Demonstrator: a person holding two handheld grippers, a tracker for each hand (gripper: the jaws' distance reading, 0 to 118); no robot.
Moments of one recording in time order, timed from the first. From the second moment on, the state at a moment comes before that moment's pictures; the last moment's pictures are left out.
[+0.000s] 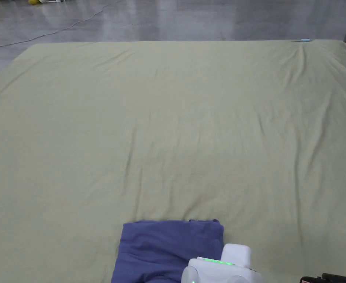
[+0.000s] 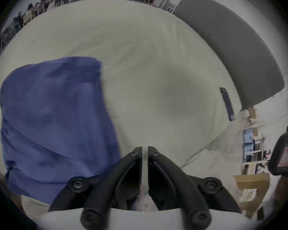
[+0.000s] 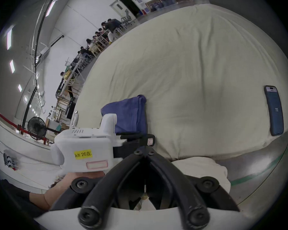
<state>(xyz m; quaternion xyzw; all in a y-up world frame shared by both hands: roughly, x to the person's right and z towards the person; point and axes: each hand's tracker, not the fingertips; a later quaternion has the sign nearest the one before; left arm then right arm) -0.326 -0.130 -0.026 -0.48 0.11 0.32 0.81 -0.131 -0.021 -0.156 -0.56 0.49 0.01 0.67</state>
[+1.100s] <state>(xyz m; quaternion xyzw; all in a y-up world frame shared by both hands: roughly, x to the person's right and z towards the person) -0.534 -0.084 0.186 -0.35 0.19 0.45 0.80 -0.311 -0.170 -0.152 -0.68 0.48 0.02 0.55</state>
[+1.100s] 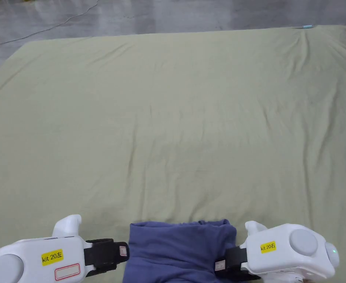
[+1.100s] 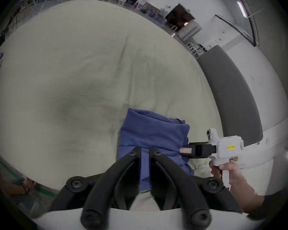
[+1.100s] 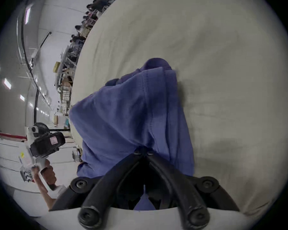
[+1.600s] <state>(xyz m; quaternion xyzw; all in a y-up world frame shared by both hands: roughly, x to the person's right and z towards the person) -0.581 -0.185 0.171 -0.30 0.08 0.59 0.74 -0.299 -0.187 -0.163 -0.71 0.48 -0.04 0.52</state>
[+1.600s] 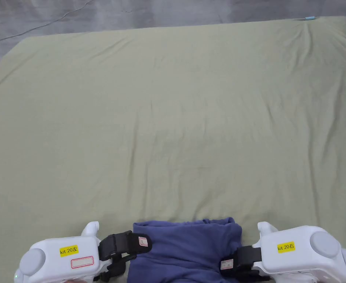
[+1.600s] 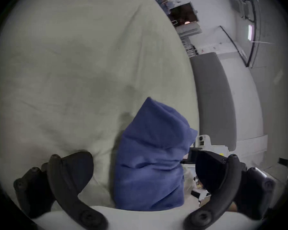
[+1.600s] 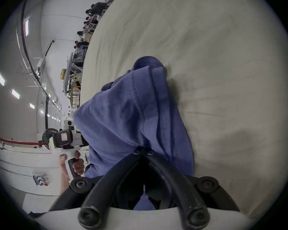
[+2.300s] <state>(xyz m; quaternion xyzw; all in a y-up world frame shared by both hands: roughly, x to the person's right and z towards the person) -0.561 -0.169 0.148 -0.34 0.05 0.58 0.73 -0.313 -0.135 -0.126 -0.65 0.48 0.01 0.58</state>
